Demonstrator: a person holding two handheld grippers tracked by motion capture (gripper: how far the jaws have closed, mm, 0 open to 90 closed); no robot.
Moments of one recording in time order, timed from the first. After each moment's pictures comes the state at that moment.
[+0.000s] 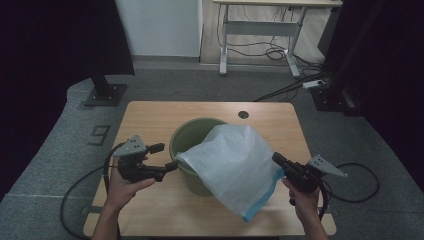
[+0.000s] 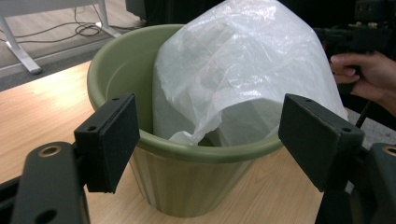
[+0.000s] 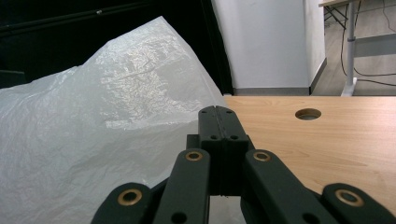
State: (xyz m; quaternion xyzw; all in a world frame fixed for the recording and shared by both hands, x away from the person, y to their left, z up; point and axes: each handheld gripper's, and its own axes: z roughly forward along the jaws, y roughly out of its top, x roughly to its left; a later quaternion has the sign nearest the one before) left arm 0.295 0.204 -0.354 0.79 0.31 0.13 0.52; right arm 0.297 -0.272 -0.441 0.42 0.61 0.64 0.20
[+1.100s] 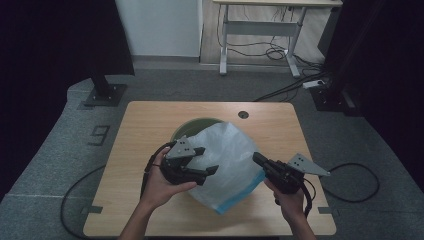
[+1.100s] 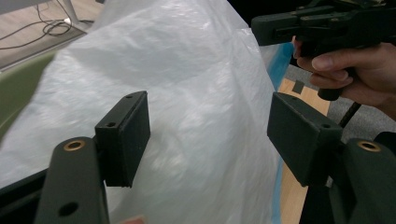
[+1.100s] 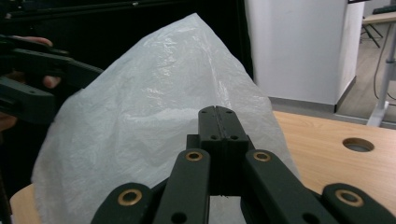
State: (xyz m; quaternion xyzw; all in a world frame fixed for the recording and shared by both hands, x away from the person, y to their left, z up) left arm 0.293 0.103 -0.345 0.83 0.25 0.12 0.48; right arm 0.283 -0.214 -0.409 0.35 0.65 0.64 0.20
